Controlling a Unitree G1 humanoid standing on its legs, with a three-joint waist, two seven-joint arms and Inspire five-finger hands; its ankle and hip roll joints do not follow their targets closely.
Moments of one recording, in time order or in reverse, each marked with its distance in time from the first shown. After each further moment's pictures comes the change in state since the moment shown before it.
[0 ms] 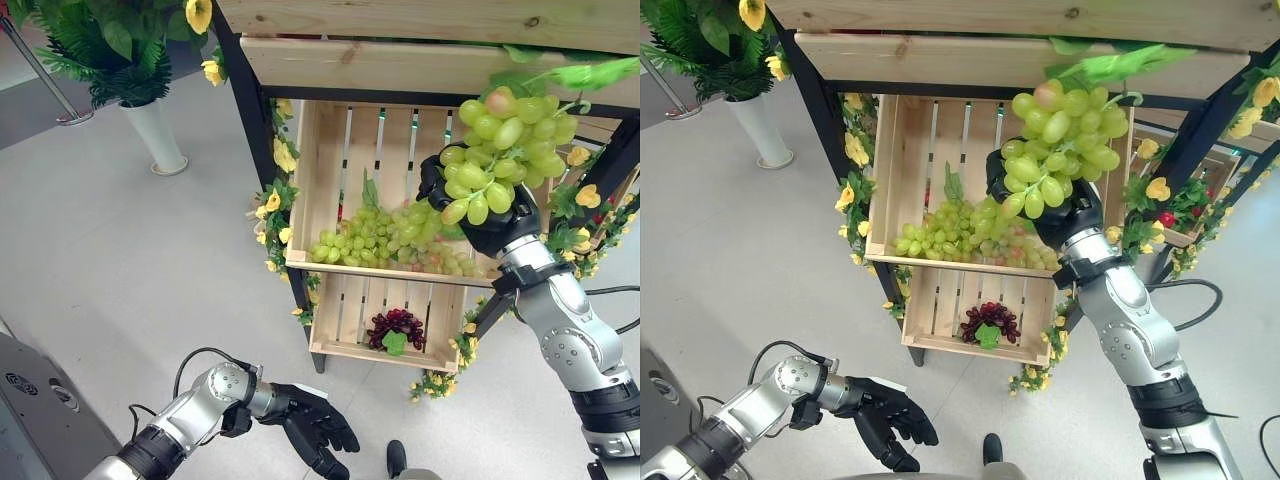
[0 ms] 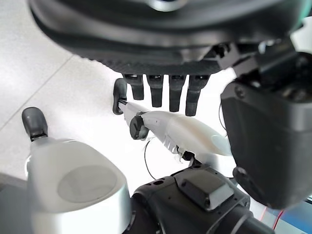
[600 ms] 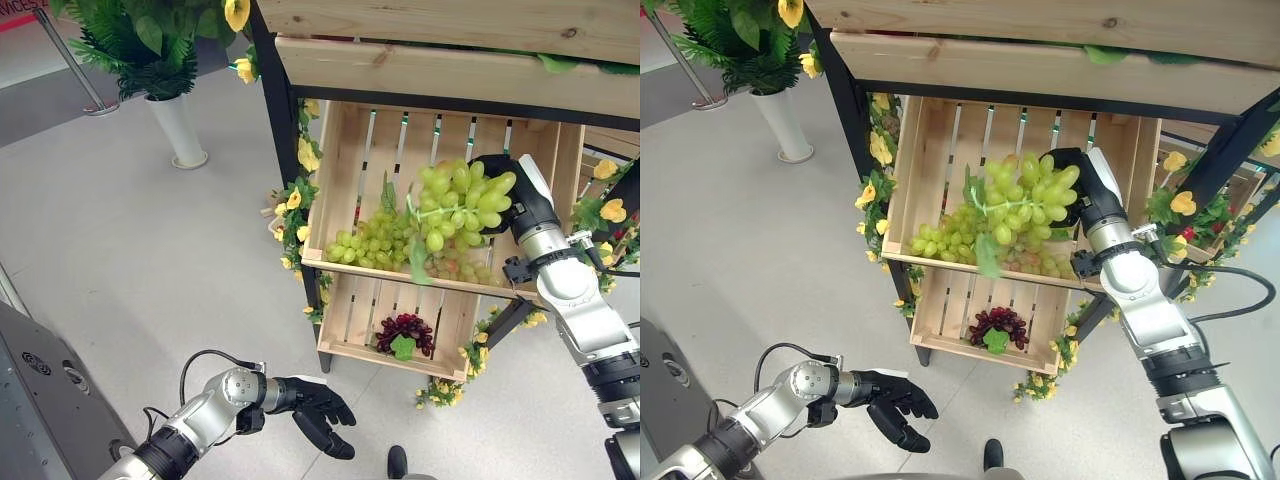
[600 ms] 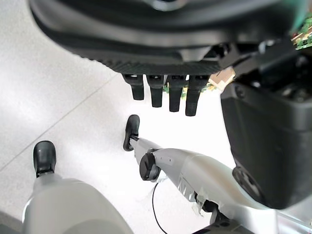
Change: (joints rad) left arm -0.021 -0.049 -0.033 0.068 0.104 0.007 0.230; right arm -0.106 -0.152 0.128 0.328 -0.742 -0.105 -0.074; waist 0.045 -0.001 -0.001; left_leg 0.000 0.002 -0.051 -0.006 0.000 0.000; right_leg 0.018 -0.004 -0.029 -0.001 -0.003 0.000
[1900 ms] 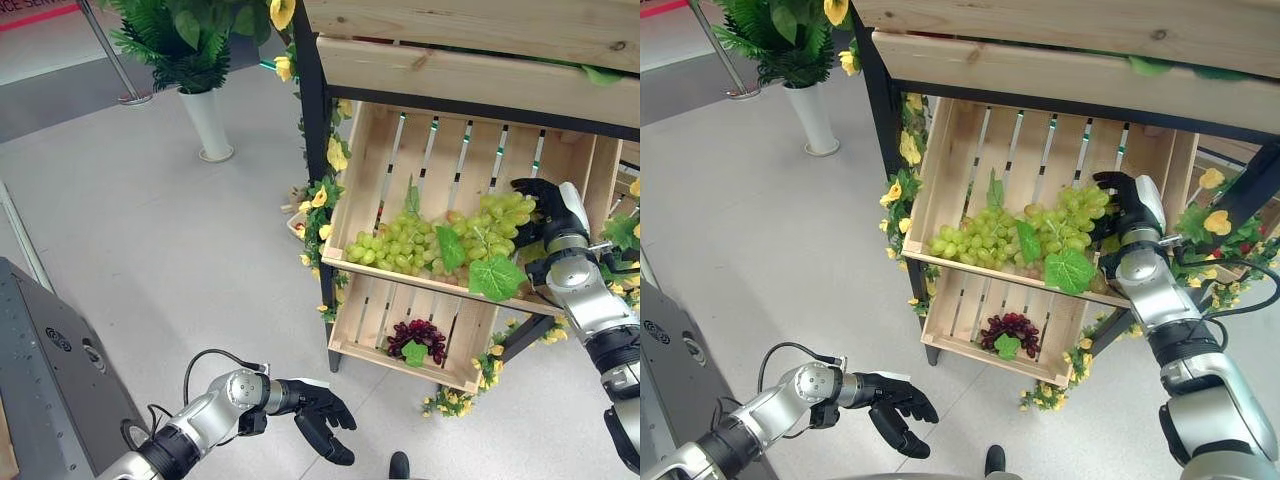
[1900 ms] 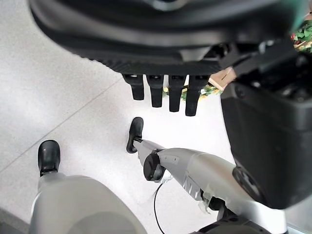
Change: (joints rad) left arm -0.017 0.013 -0.051 0.000 0.009 -0.008 0.017; right arm -0.171 -0.015 0.118 0.392 -0.031 0.166 -0.172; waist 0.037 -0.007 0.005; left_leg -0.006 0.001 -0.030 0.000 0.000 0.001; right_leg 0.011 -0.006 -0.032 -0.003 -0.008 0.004
